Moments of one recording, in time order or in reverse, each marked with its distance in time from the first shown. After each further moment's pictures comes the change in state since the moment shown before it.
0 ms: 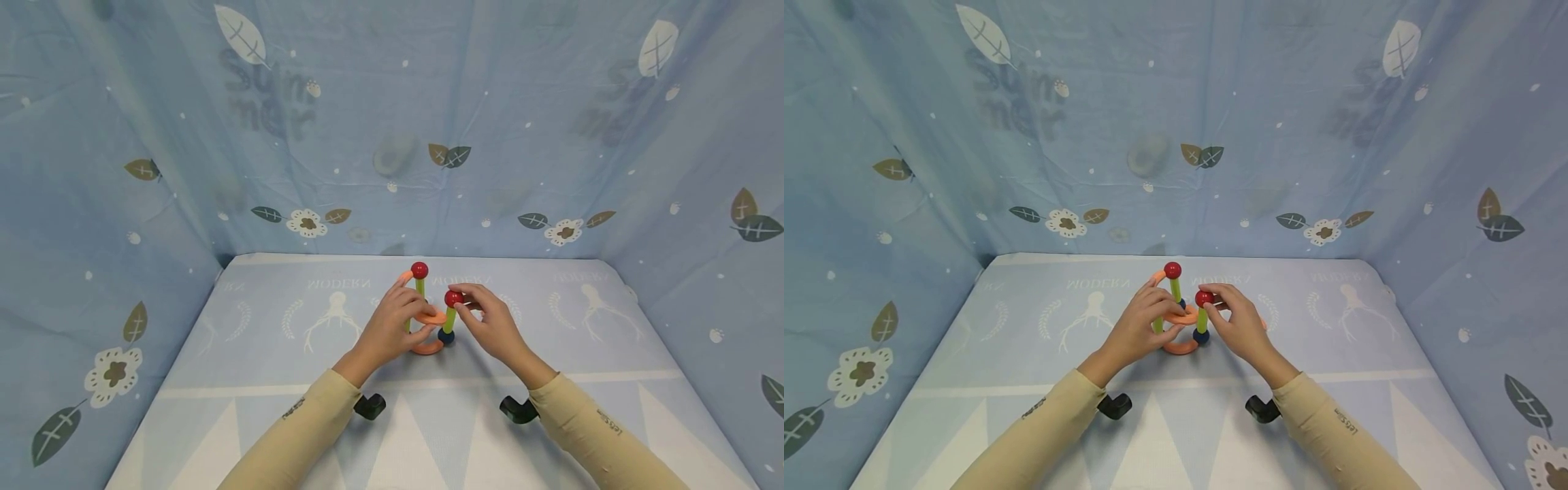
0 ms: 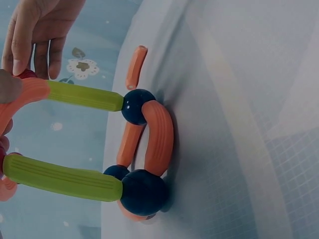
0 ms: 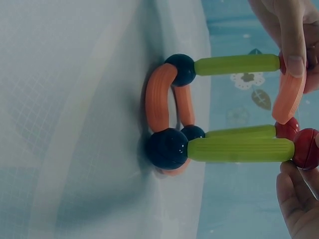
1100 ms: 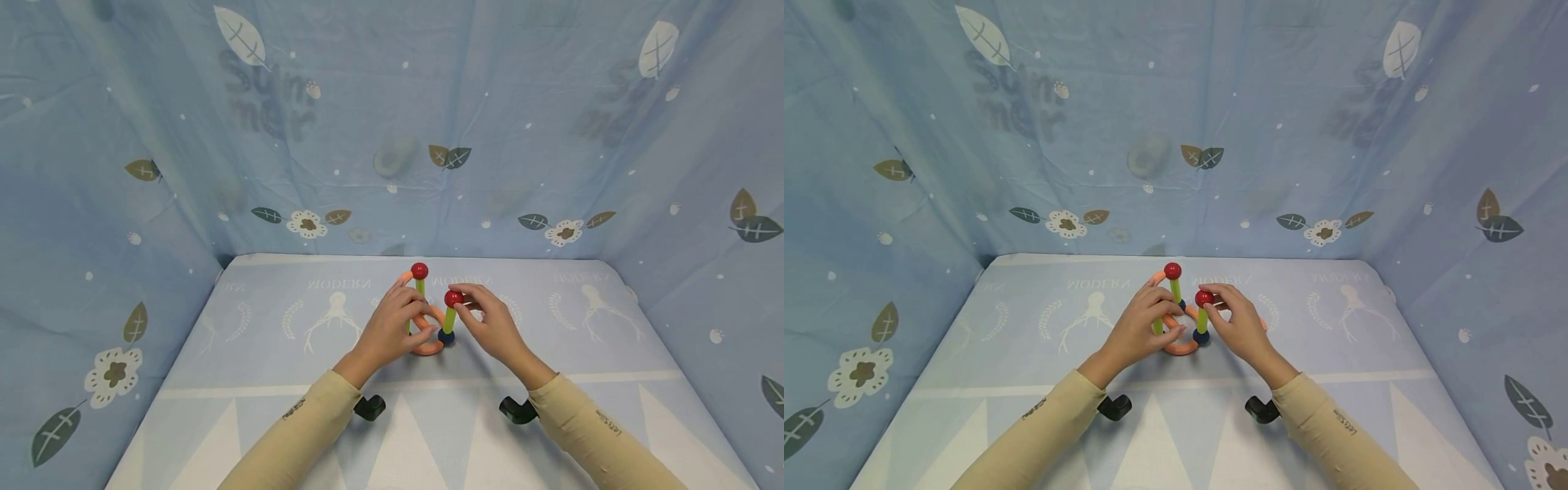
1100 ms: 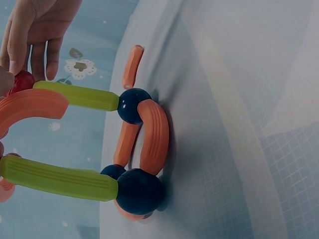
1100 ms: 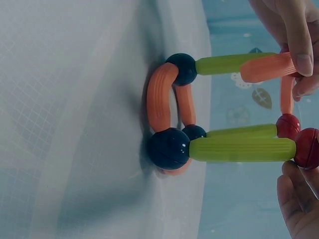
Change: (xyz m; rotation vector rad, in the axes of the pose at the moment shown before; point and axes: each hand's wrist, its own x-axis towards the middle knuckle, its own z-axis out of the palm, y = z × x) left_hand -0.001 -0.001 0.001 0.045 0.013 -0.005; right_hand 0.000 0.002 0.001 0.003 0.008 -0.012
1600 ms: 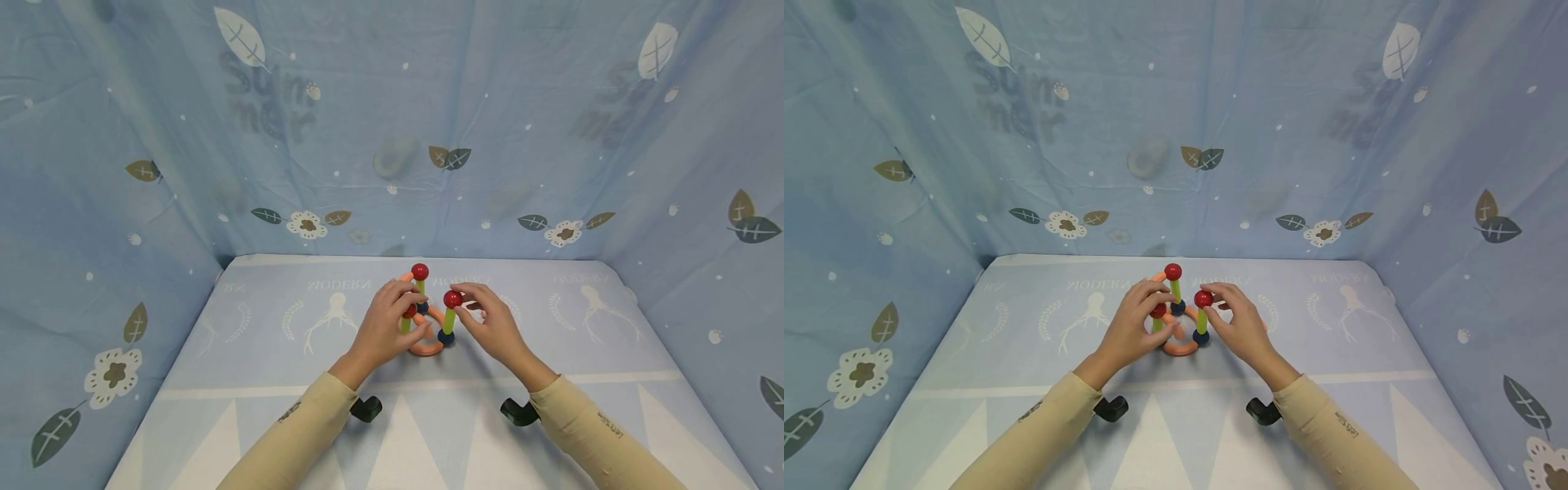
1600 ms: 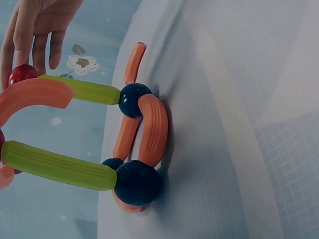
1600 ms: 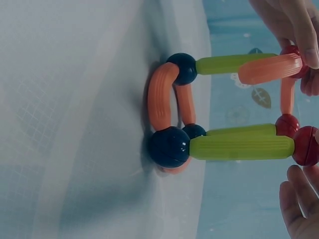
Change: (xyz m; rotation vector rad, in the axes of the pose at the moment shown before) left_hand -0.005 -0.004 -0.006 -0.014 0.049 -0.080; right_hand -0.003 -0.001 -0.003 0.000 0.023 -0.003
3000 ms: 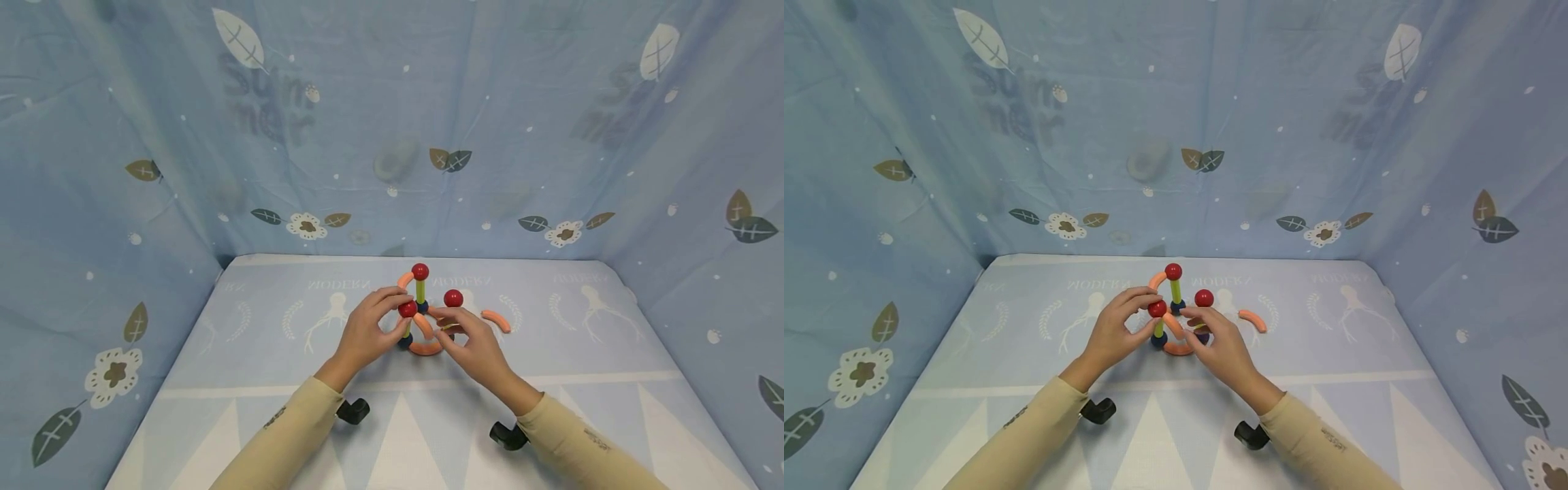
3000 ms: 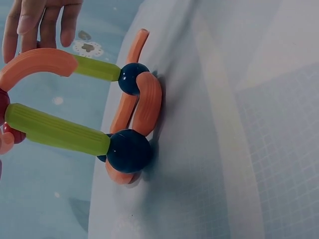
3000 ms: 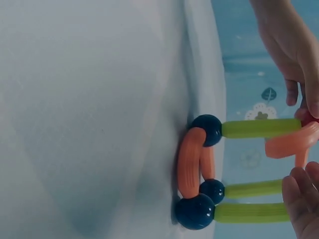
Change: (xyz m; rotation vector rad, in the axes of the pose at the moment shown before) left_hand -0.018 -0.012 -0.014 -0.077 0.073 -0.059; right_hand -0.021 -0.015 0.030 0.120 -0.041 -0.125
